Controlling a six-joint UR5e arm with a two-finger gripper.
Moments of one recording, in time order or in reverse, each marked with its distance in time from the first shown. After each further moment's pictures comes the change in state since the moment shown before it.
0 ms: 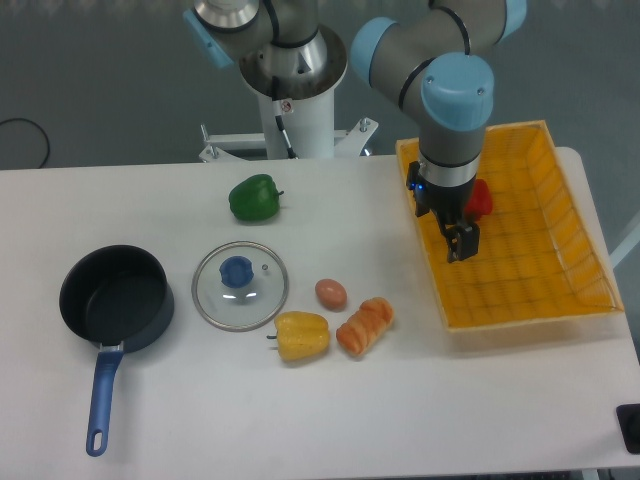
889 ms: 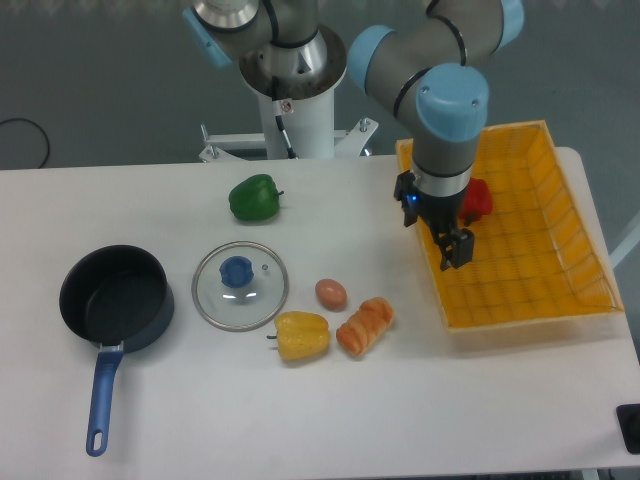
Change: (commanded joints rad) arm -0.038 -0.038 0.005 0.005 -0.034 -0.306
